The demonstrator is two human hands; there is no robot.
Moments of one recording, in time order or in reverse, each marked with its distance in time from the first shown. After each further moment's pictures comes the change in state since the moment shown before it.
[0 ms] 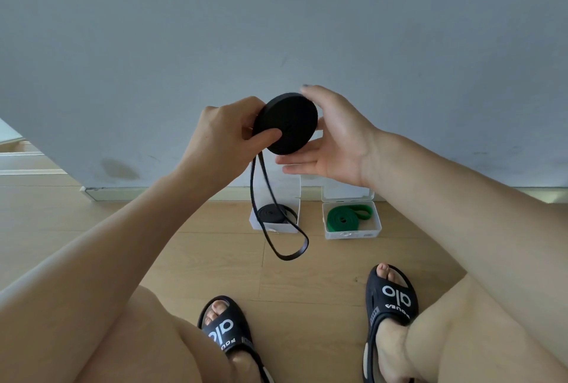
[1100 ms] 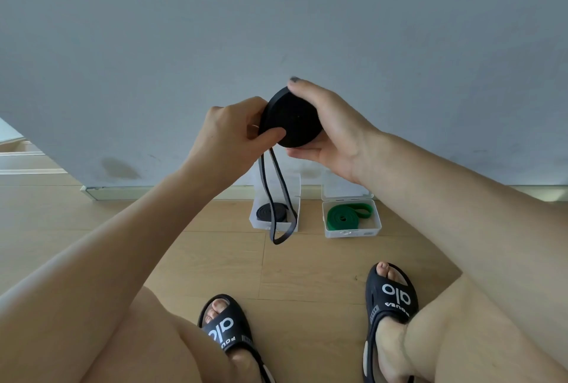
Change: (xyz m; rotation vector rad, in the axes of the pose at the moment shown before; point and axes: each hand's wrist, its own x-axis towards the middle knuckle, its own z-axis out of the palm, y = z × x) left_hand 0.001 0.002 0.007 -0.032 -0.004 0.004; right_hand 0.002 -0.001 0.002 -0.081 0.088 -0.096
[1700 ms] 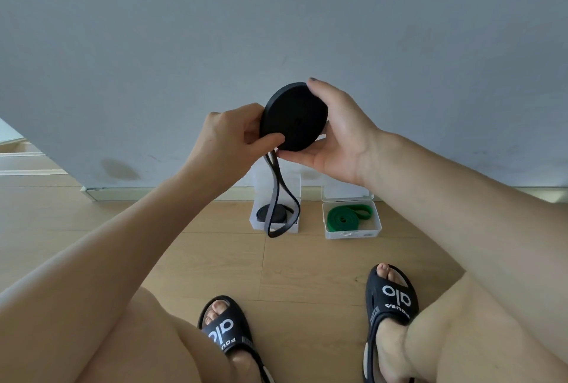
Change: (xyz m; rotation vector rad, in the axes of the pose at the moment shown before) left_hand -0.003 -0.002 -0.002 -0.007 -0.022 -0.032; right_hand -0.003 -0.001 -0.003 0.282 -0.028 0.085
